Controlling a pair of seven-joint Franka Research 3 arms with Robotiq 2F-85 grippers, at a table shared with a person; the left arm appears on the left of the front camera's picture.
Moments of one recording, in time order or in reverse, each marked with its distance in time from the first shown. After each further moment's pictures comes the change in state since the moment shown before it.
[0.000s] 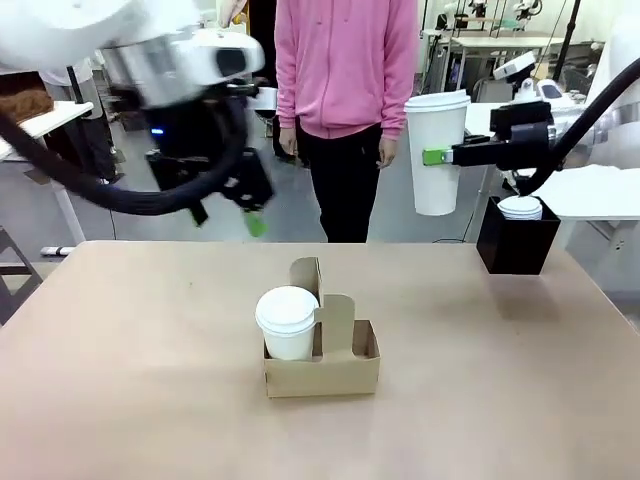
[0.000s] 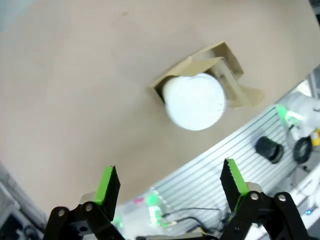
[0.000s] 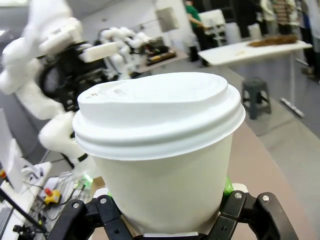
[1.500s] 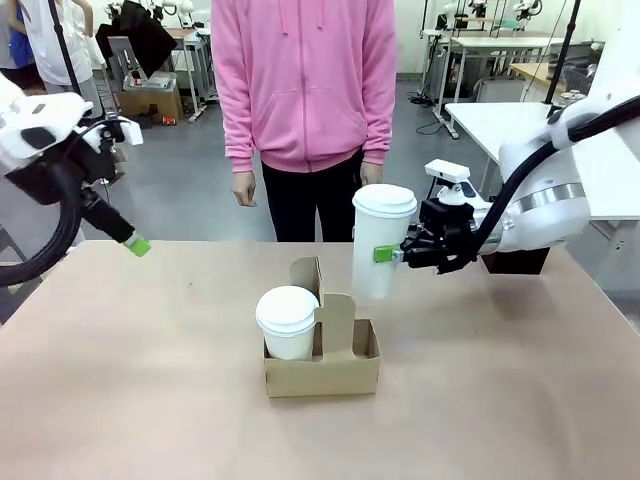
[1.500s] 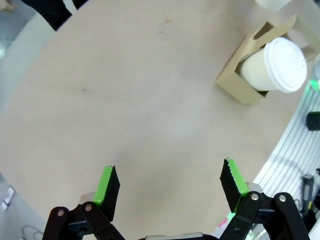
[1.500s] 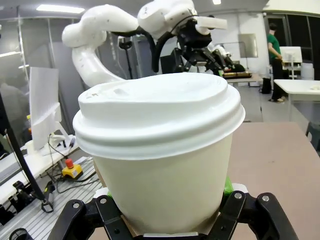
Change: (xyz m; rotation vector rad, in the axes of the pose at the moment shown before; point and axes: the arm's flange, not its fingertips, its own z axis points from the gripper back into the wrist) left arm -0.072 0.184 -0.047 -0.064 -0.229 -0.309; right arm -0.129 -0.022 -0.106 0.379 -0.095 0.143
